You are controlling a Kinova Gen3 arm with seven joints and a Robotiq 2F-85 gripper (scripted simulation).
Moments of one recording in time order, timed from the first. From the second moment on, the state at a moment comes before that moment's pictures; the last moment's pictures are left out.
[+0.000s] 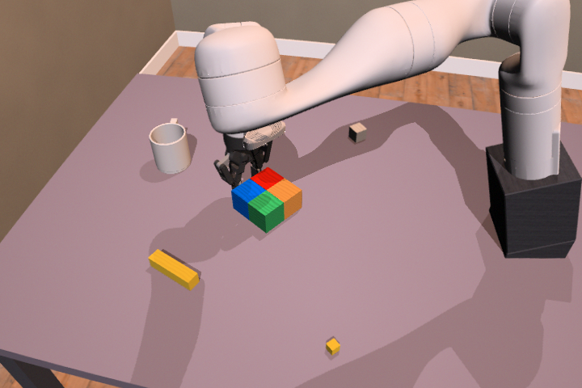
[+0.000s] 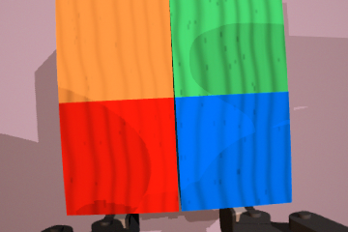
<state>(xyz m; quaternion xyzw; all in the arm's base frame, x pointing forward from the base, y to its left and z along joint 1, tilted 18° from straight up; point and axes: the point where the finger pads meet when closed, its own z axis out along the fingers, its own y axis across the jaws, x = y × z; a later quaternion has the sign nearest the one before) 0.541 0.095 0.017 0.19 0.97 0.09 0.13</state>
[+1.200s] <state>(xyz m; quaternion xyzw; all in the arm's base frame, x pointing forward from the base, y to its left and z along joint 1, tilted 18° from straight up) 0.549 0.095 0.019 0.19 0.97 0.09 0.14</state>
